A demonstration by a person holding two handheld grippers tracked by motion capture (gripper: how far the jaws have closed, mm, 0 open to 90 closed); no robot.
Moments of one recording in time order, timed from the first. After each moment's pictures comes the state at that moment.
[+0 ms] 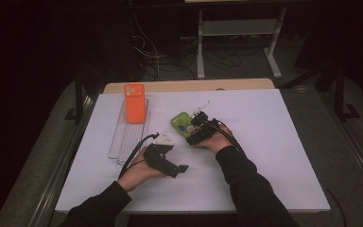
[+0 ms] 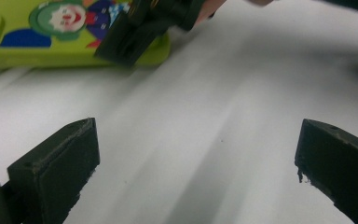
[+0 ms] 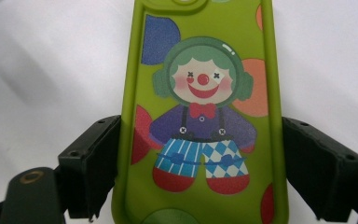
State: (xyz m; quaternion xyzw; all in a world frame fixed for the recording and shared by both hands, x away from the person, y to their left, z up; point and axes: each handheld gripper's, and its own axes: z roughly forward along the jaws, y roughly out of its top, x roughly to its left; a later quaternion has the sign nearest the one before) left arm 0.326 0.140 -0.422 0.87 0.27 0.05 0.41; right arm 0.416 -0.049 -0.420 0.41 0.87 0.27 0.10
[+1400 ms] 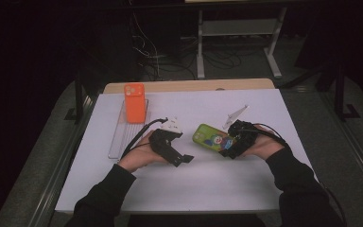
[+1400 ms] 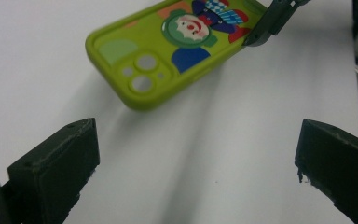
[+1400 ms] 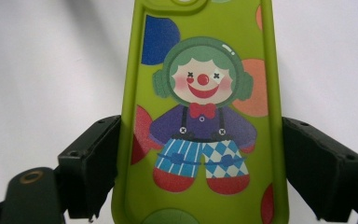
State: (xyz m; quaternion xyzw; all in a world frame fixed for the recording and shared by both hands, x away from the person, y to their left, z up) left arm 0.353 0.119 -0.377 0.90 0.16 0.03 0.40; right arm 0.365 -0.151 -0.380 0.23 0.93 0.26 0.07
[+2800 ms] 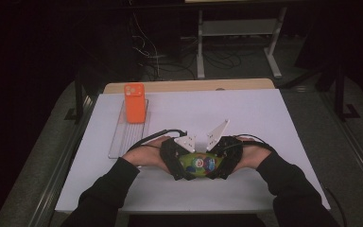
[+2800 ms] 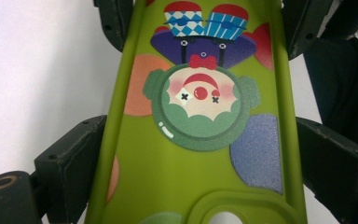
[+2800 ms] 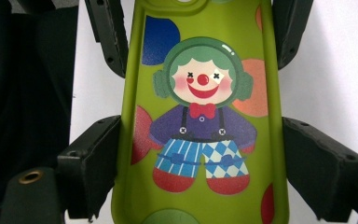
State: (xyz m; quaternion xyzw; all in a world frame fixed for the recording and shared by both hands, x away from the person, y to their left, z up) left arm 0.339 0.091 -0.396 0.94 -0.01 -0.04 0.33; right arm 0.330 -0.102 -0.381 0.06 0.95 0.30 -0.01
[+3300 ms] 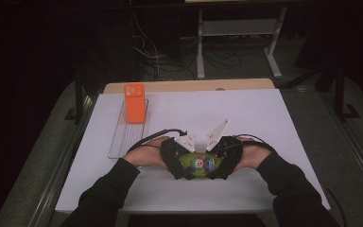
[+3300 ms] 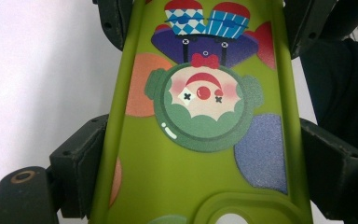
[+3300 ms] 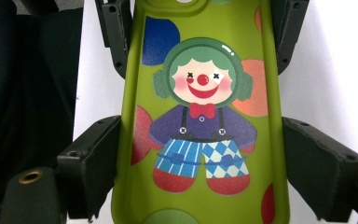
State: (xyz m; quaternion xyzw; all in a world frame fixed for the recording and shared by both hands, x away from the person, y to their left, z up) left arm 0.340 0.091 -0.394 0.95 0.00 -0.05 0.32; right arm 0.330 -0.102 -0.379 0.05 0.95 0.30 -0.01
